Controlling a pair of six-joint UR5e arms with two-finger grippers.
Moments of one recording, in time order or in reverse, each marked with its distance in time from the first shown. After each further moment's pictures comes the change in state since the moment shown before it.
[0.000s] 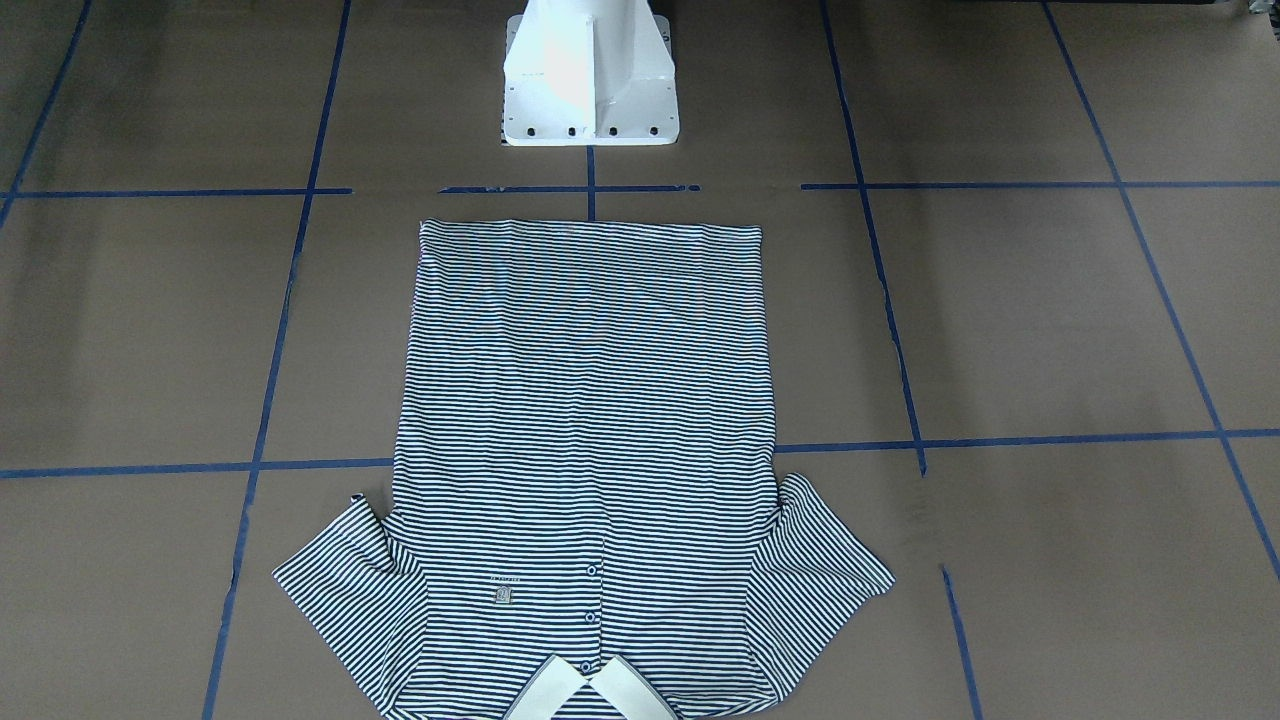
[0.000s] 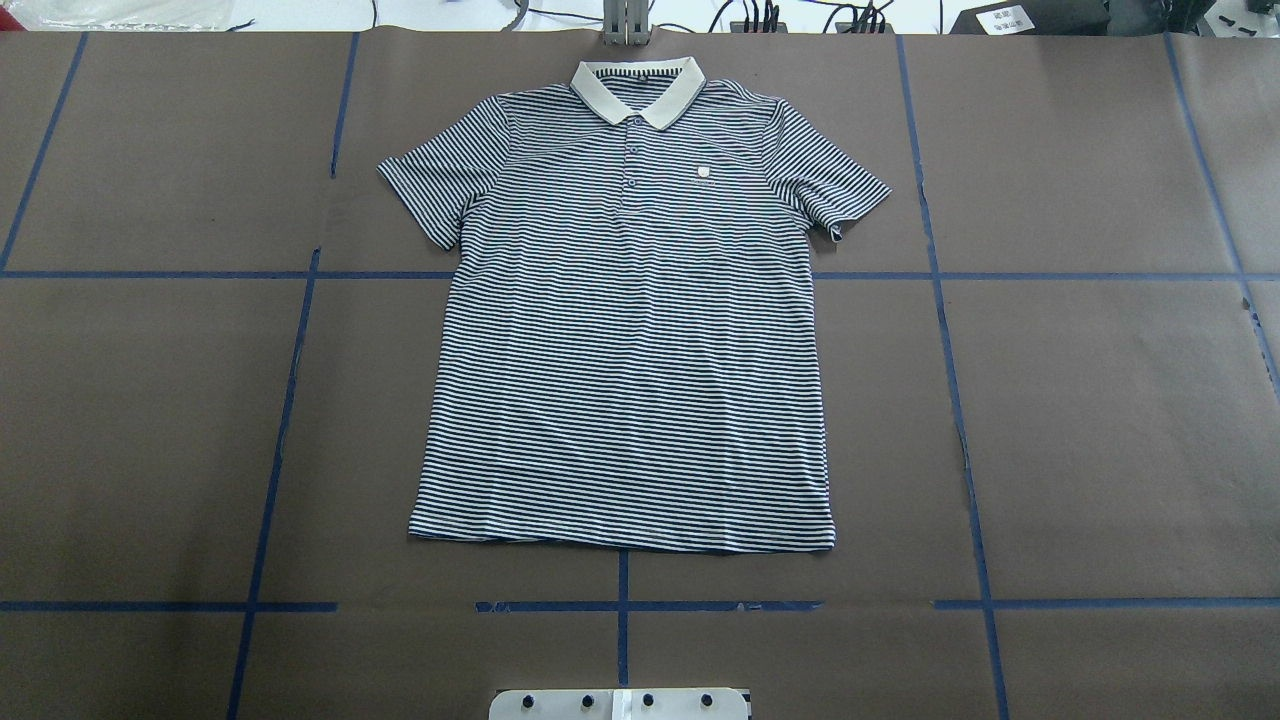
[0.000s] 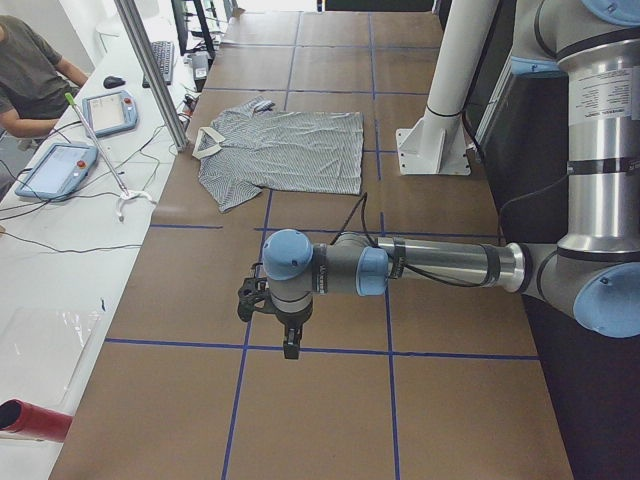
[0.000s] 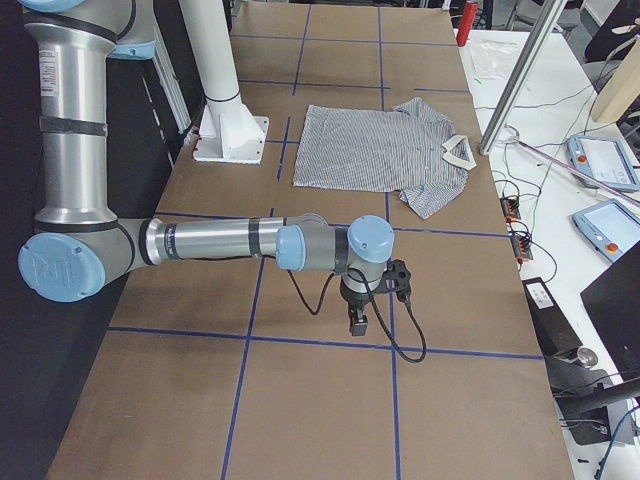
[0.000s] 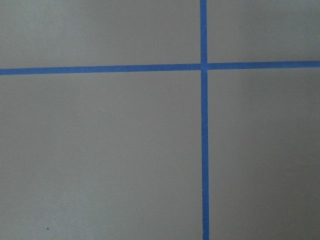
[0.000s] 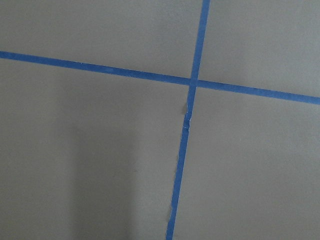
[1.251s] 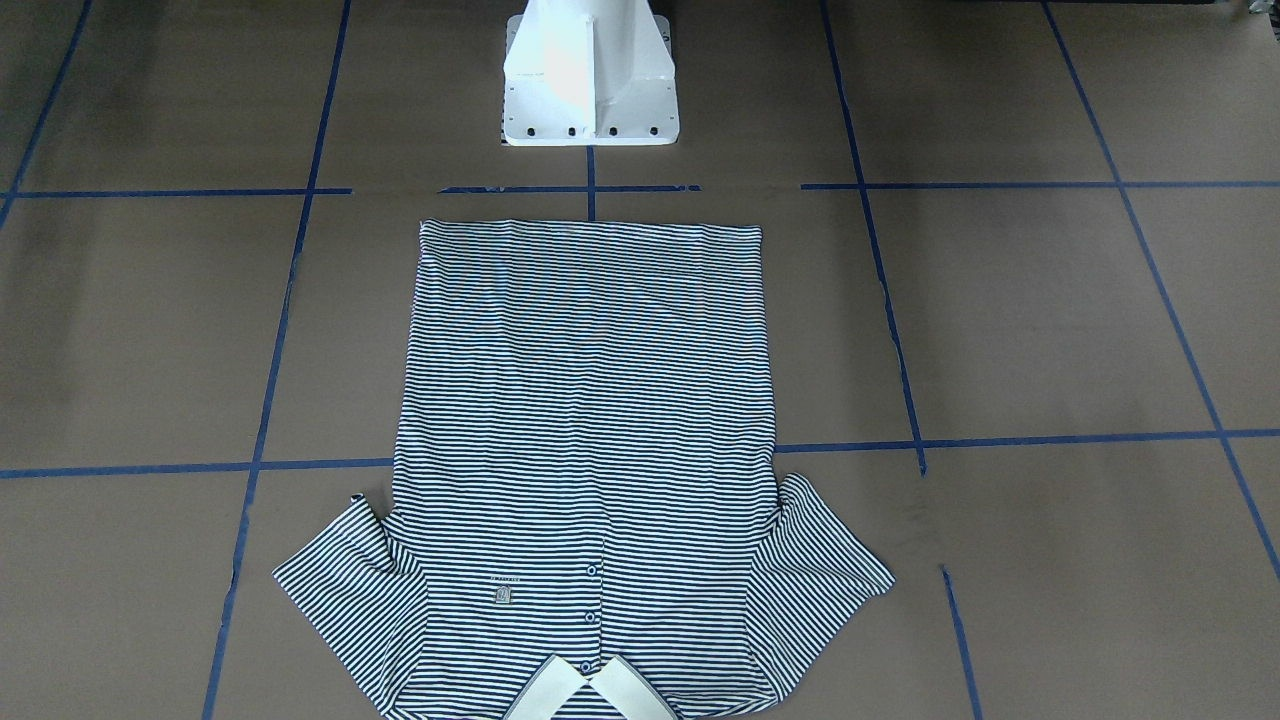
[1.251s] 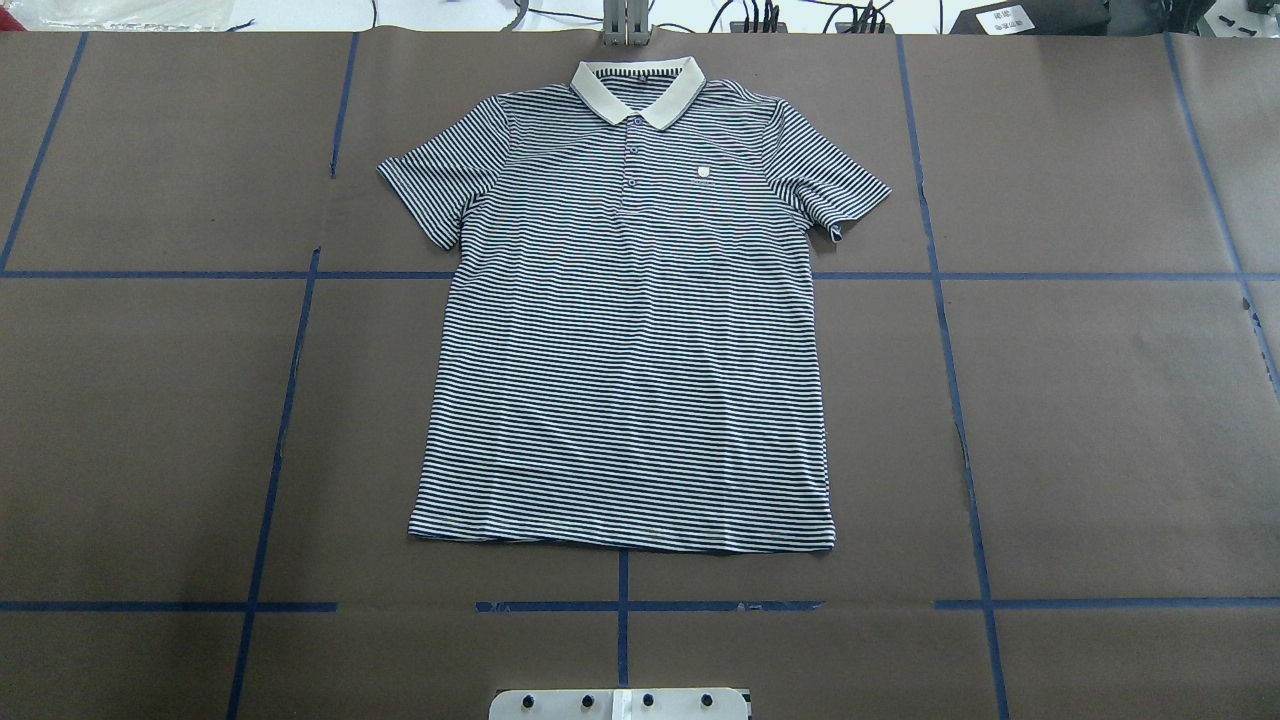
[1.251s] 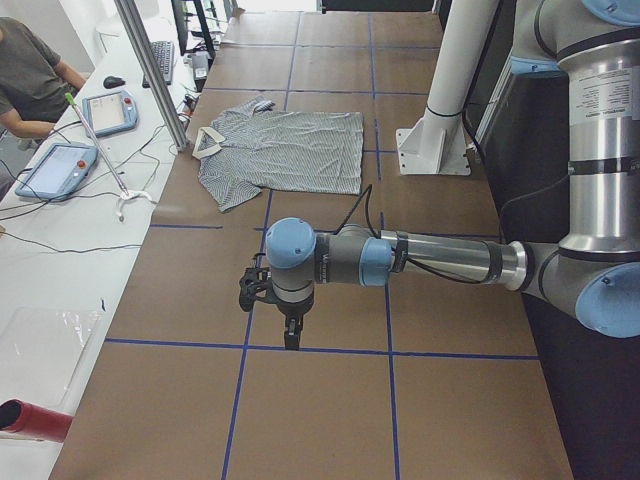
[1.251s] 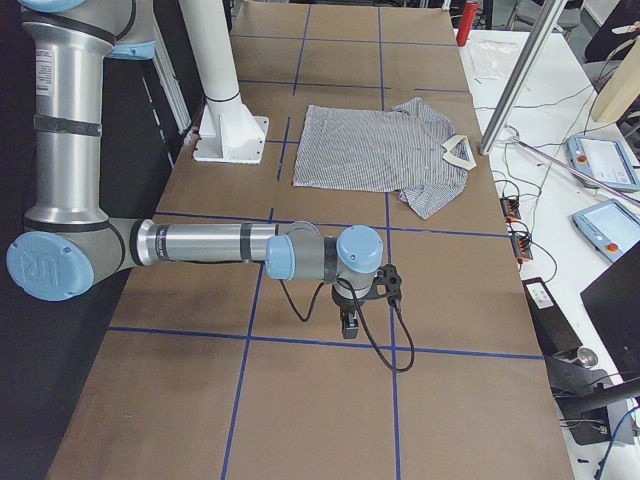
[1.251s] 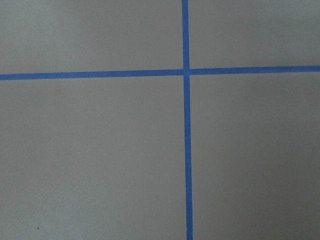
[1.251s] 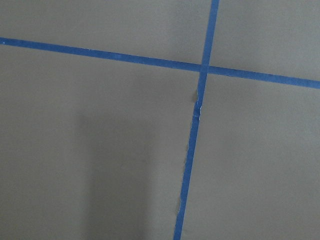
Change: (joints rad) left arm 0.002 0.007 -0.050 0.016 -0.005 -0.009; right arm -0.001 -0.065 -0.005 0.102 0.059 0.011
